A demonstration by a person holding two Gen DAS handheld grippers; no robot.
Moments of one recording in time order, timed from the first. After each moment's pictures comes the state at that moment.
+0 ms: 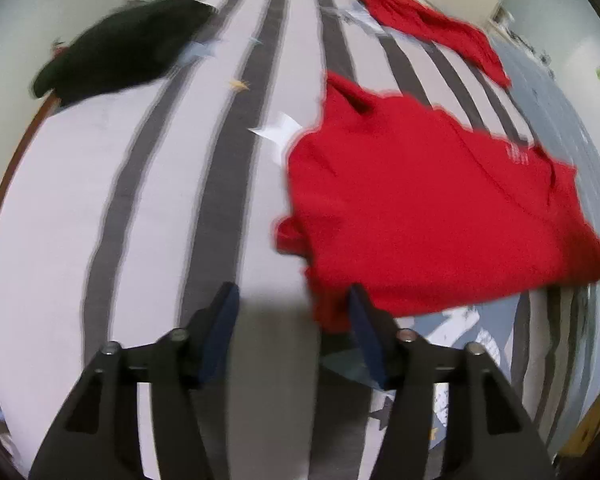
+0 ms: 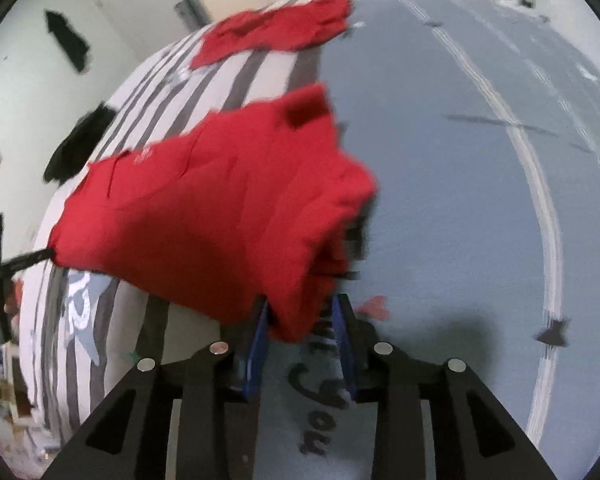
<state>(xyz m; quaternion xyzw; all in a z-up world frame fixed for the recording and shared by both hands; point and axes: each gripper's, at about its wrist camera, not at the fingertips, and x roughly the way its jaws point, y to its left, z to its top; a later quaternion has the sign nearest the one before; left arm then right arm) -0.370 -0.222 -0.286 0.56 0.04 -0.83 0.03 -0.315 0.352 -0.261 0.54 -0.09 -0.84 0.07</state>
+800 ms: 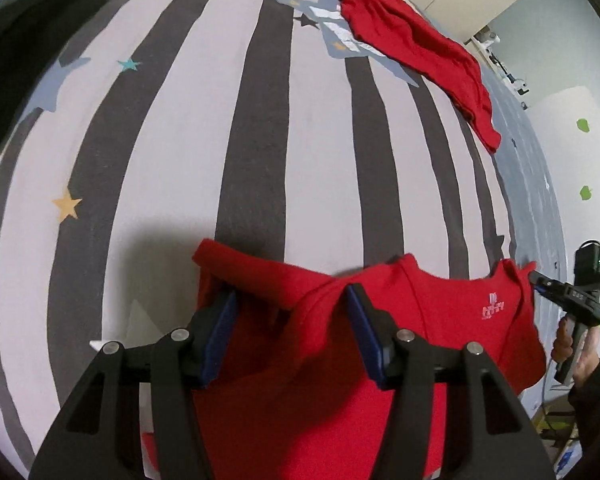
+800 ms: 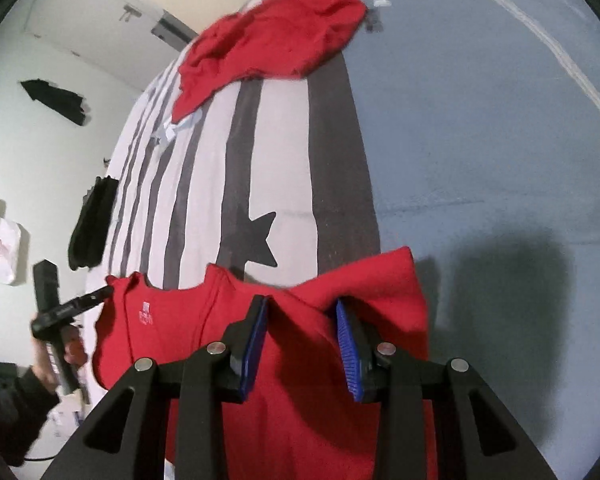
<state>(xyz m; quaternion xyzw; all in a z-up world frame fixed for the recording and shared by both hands) -0.551 -0.182 -0.321 0.60 0.16 -0.77 -0.10 -0.533 0.333 -0.319 0.59 -0.25 -0.76 0.14</state>
